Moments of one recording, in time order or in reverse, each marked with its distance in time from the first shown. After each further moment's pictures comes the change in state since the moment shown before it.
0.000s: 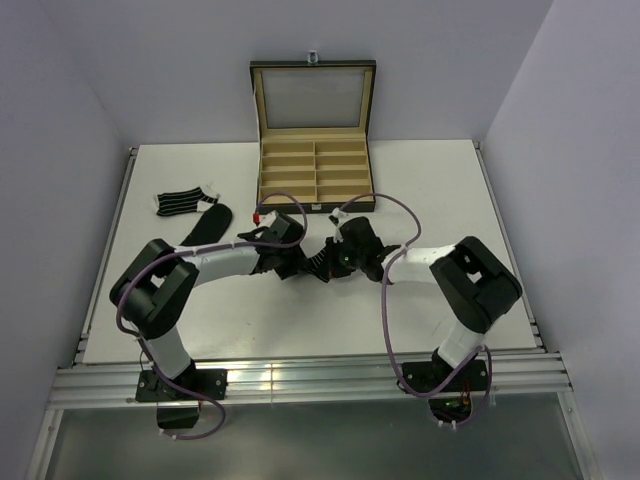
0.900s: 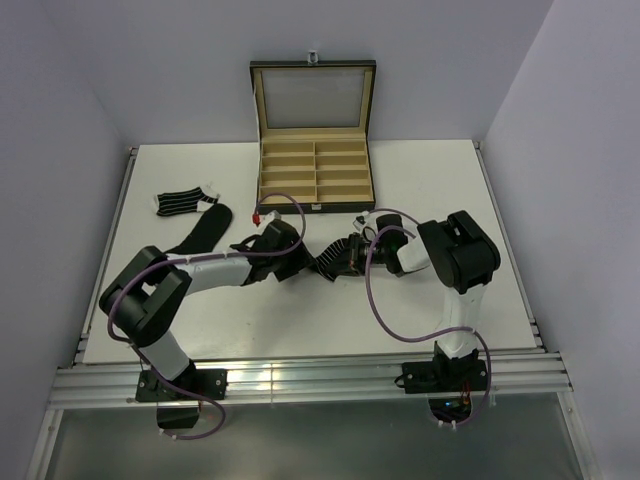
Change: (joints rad) left arm -0.002 -0.072 -0.131 0.220 0.037 0.056; right arm -0.348 0.307 -0.053 0.401 -0.714 0.399
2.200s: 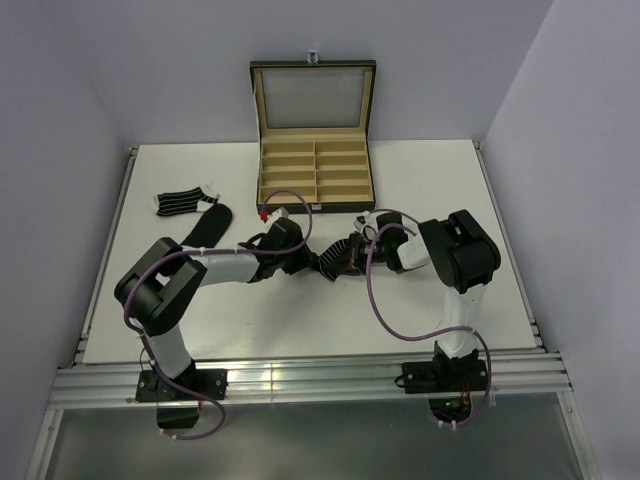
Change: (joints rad) left arm 0.000 0.089 0.013 0.139 0.013 0.035; right arm -0.013 0.005 0.025 -0.065 -0.011 0.009
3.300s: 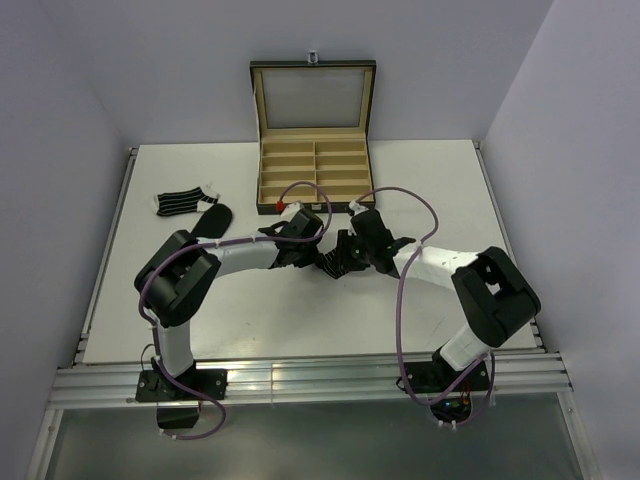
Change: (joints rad) left arm -0.061 0.118 0.262 -0.299 -0.113 0.051; right arm 0.264 -0.415 0.056 -0.541 0.769 -0.348
